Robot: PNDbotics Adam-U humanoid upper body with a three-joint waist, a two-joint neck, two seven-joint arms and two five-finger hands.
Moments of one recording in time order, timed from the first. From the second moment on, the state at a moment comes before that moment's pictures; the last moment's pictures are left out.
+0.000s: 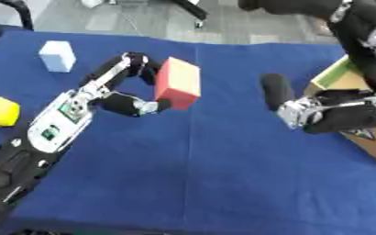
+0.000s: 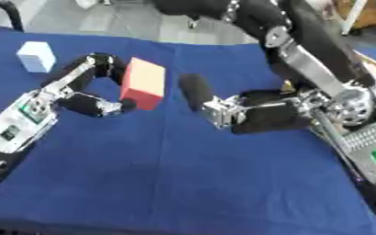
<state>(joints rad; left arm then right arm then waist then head) -0.62 0.55 -0.42 -1.43 0.07 -0.14 -0.18 -0.77 -0.46 0.46 -1.98 0.24 -0.57 0.10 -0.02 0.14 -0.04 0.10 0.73</state>
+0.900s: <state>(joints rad) -0.71 0.65 -0.48 -1.58 0.88 -0.06 -0.21 -0.78 -0.46 0.51 -1.98 0.33 -0.56 0.13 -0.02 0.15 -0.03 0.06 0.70</state>
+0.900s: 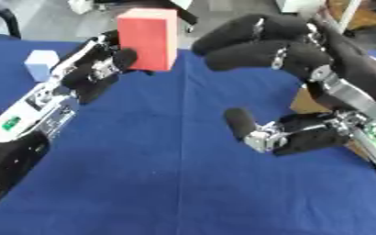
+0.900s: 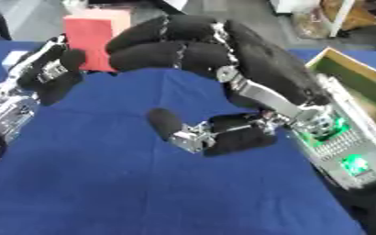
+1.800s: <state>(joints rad) -0.71 0.64 -0.53 -1.59 0.93 -0.03 -0.19 -0.77 -0.44 0.51 -1.88 0.54 -0.52 0.14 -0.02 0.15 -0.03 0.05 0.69</state>
